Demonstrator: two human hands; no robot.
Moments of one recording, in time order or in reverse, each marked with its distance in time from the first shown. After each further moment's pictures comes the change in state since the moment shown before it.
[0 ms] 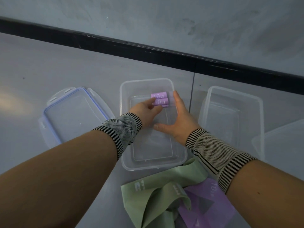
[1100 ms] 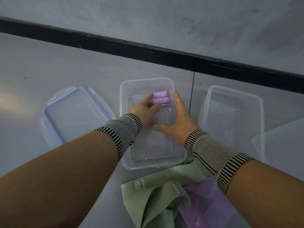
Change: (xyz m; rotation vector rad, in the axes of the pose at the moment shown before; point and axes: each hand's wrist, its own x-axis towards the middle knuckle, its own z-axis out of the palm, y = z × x) left_hand -0.009 0.006 0.002 -0.182 0.026 0.025; right_hand -0.002 0.003 0.005 0.079 0.028 -0.014
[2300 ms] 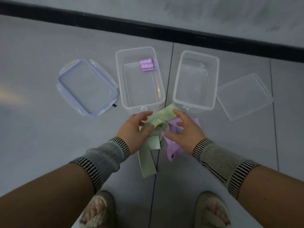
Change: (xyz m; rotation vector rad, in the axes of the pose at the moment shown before) left_hand -0.238 -0.041 0.024 0.147 -0.030 0.181; right_hand -0.220 0.005 -0.018 -0.080 -0.002 0.167
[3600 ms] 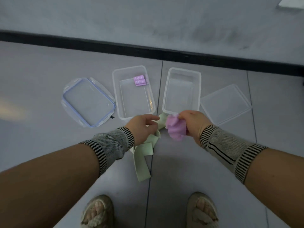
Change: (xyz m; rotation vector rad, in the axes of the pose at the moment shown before) left_hand 0.004 0.074 -0.009 -0.026 -0.224 -0.078; right_hand -0.006 -0.040 -0.071 0.369 0.085 0.319
